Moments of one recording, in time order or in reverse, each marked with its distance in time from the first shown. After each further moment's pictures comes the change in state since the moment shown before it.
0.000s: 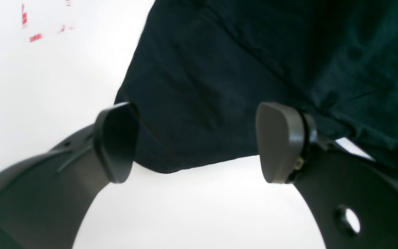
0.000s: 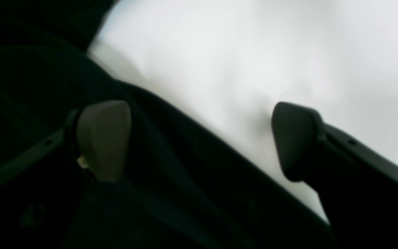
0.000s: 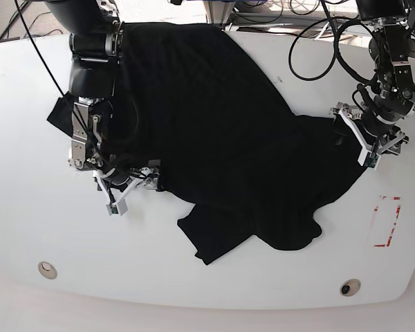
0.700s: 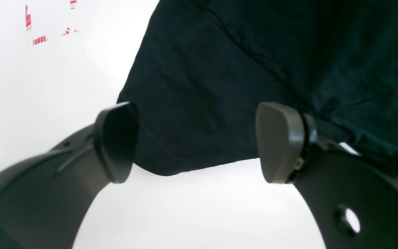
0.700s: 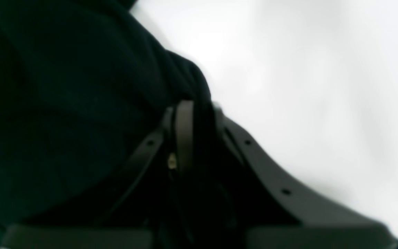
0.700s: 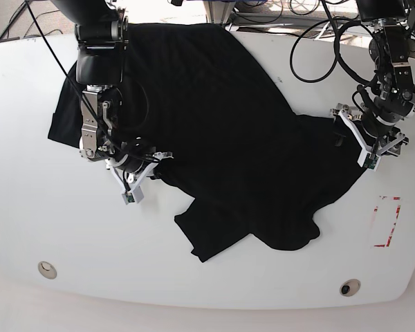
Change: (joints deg) left arm -0.4 -0.1 0.2 0.0 0.0 0.0 0.0; right arm -4.4 -1.2 -3.6 4.4 0.7 0.2 -0.7
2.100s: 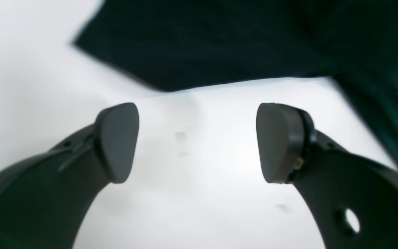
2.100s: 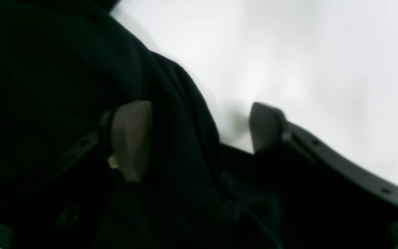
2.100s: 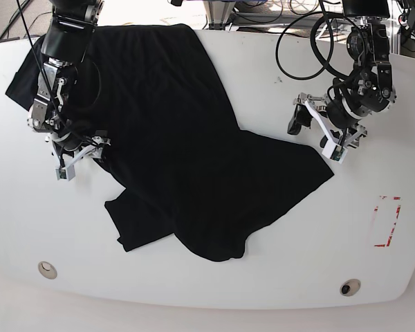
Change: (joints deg) left arm 1.2 4.2 7.6 -2.9 -12.5 0.2 -0.4; right arm -8.9 9.0 15.3 6.4 -0.2 -0.1 -0.2
